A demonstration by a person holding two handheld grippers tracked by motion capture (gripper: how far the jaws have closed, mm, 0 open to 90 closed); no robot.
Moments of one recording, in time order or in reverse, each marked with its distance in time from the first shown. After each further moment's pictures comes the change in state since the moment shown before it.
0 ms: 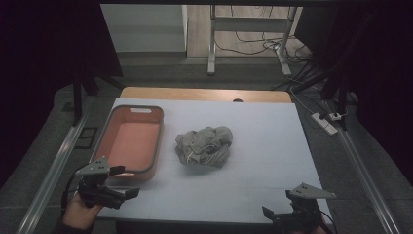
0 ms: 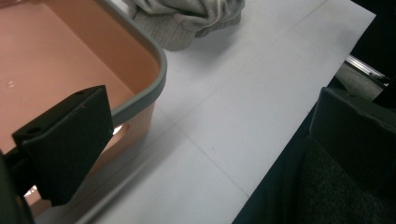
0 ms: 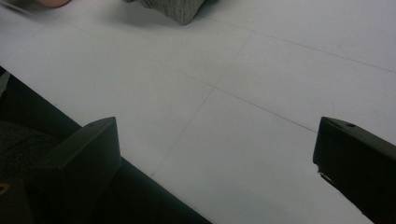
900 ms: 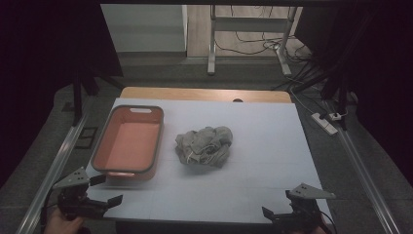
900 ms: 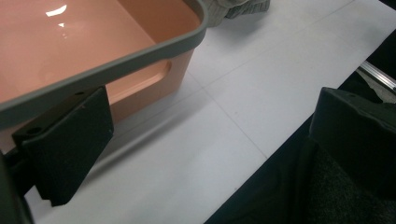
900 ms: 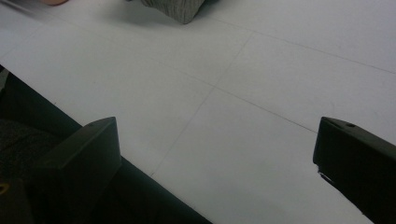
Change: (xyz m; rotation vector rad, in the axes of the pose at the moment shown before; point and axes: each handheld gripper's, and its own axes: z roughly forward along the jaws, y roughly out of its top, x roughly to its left) left arm 0.007 -0.039 -0.029 -0.016 0.084 -0.073; right arm 0.001 0.000 0.000 -0.002 -0.003 -0.009
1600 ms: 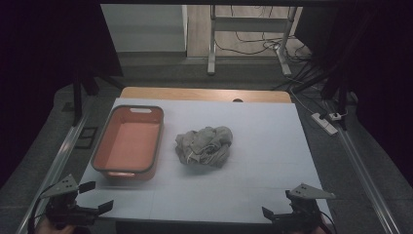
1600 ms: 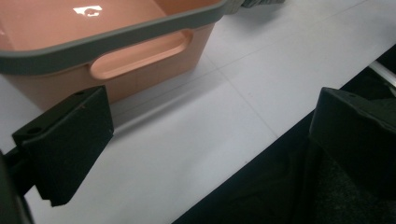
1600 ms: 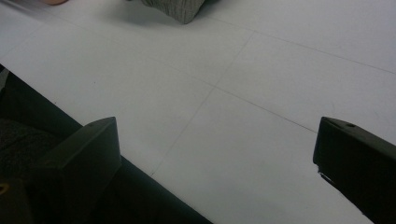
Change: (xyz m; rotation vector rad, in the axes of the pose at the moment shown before) left arm 0.002 -0.021 -0.016 0.007 0.063 -0.034; right arm 0.000 0.000 0.000 0.004 -0.002 -0.003
